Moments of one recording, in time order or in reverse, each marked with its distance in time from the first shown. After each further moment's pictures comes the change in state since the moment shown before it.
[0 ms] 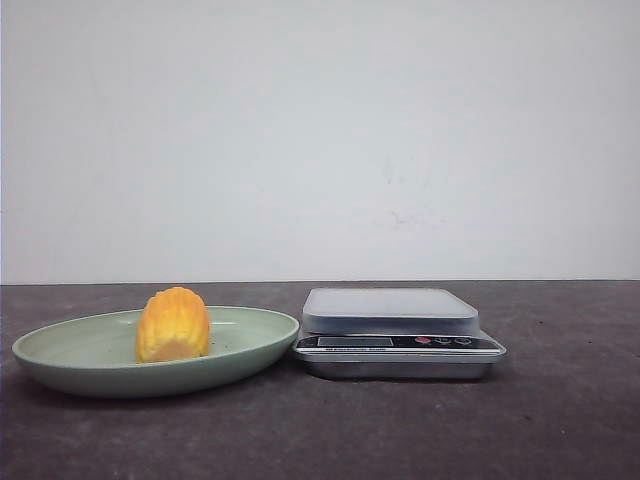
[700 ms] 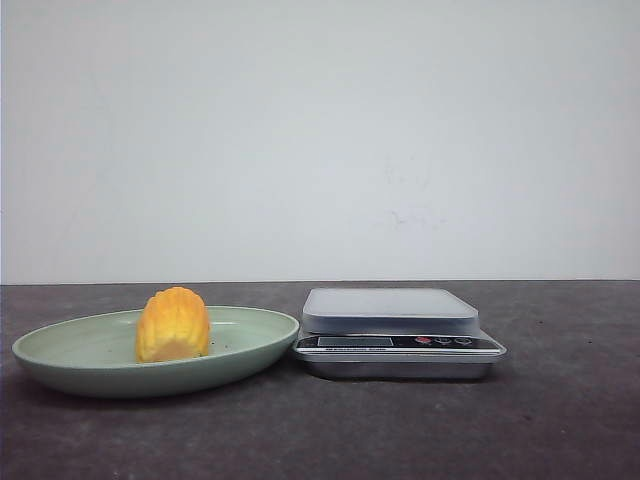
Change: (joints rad) left arm 0.000 0.000 0.000 0.015 0.011 -0.097; right arm 0.000 0.000 0.000 0.056 -0.003 0.001
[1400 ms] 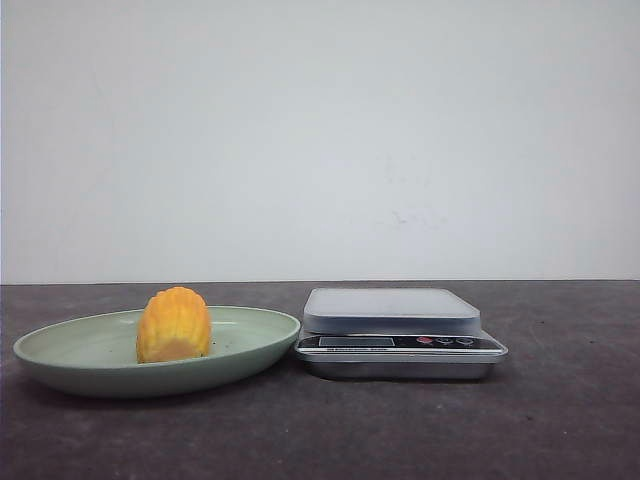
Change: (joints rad) left arm 0.001 0.134 0.496 -0.311 0.095 -0.423; right arm 0.000 0.133 0.468 -0.146 -0.064 0.170
